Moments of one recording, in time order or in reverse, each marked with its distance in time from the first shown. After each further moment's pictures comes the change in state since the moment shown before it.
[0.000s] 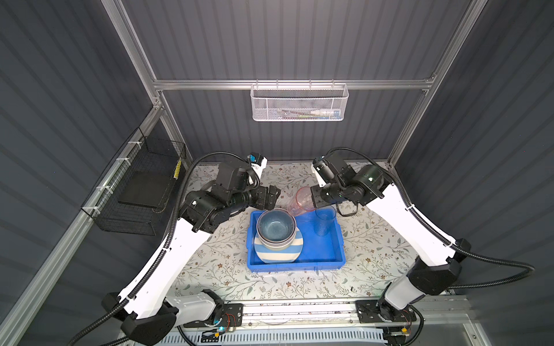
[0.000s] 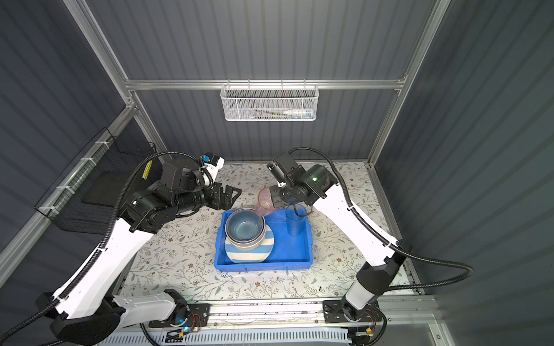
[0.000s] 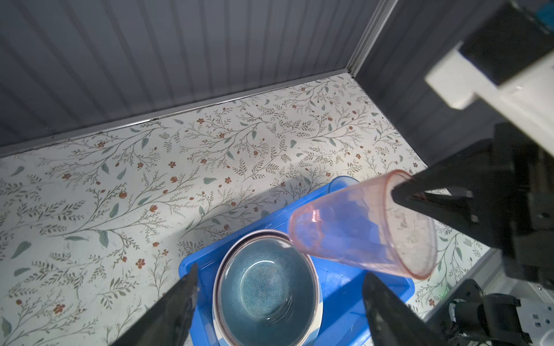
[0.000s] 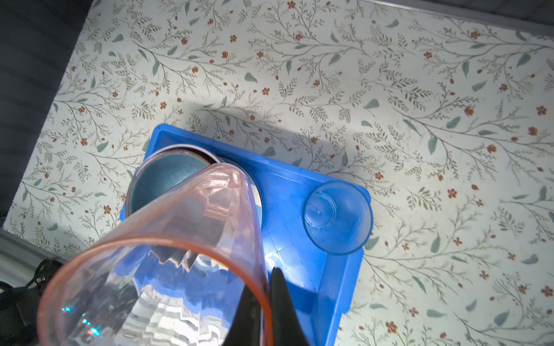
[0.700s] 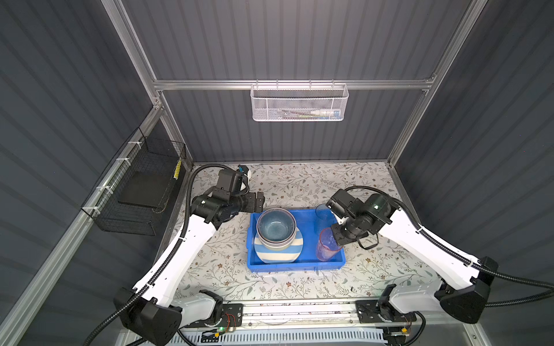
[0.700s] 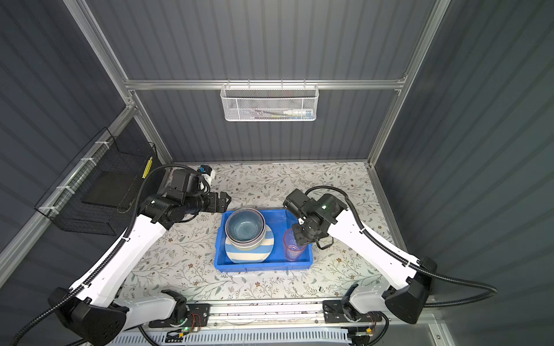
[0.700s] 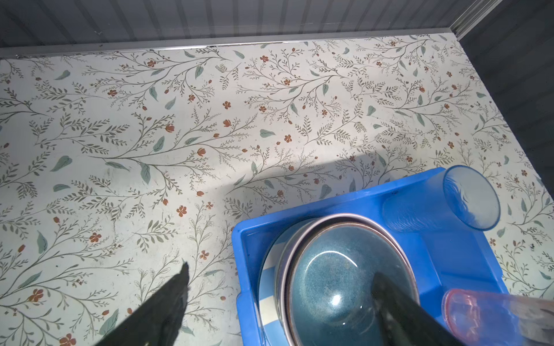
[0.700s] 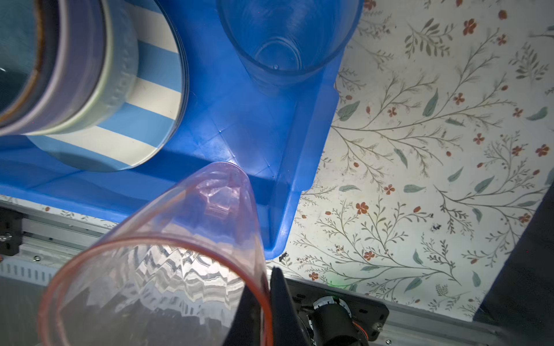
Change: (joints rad) left arm 0.211 0.004 -0.288 0.113 0.016 0.000; right arm -0.001 -0.253 -0.550 -0.082 -0.042 0.074
